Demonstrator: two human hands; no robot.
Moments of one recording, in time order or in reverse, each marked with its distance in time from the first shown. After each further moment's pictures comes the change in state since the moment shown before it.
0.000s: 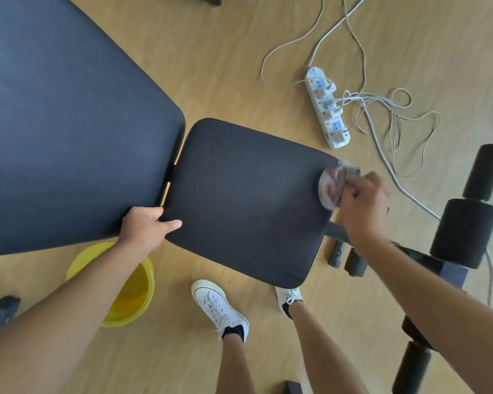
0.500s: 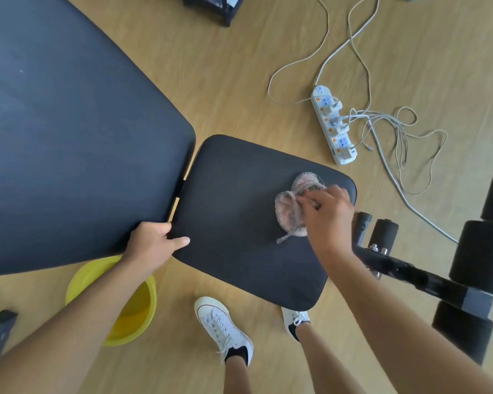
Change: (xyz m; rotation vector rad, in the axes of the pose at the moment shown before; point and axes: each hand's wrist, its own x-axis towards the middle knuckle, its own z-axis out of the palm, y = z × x) left_hand 0.004 -0.002 -0.003 0.038 -0.041 0.033; right_hand -0.004 -0.075 0.042 0.245 -0.053 0.043
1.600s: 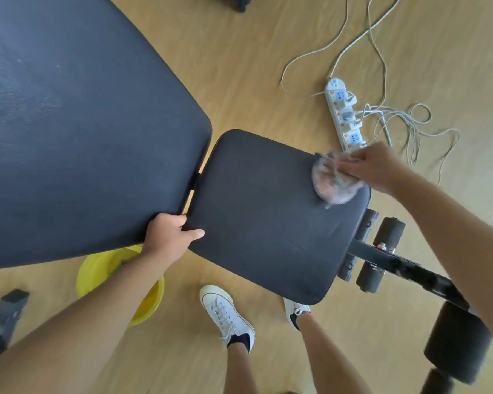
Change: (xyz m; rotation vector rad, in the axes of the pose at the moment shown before) left_hand 0.002 -0.005 -0.001 0.048 0.039 0.151; right_hand 0.128 0.027 -0.043 -0.134 -0.491 0.104
